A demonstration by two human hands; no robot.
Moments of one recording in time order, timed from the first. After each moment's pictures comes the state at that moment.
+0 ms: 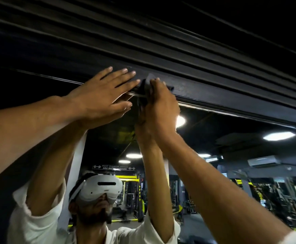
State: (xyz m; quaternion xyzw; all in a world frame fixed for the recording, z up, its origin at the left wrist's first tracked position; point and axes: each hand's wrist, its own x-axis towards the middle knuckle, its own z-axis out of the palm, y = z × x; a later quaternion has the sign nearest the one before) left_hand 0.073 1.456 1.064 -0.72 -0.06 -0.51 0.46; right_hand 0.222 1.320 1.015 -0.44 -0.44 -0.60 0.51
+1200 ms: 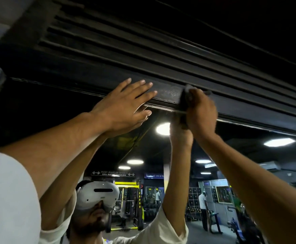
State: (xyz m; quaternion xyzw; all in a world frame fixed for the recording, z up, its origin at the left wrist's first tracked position) left_hand 0.009 1.502 1.061 -0.73 -0.03 -0.53 0.43; right_hand 0.201 1.331 1.044 -0.45 -0.36 -0.64 0.51
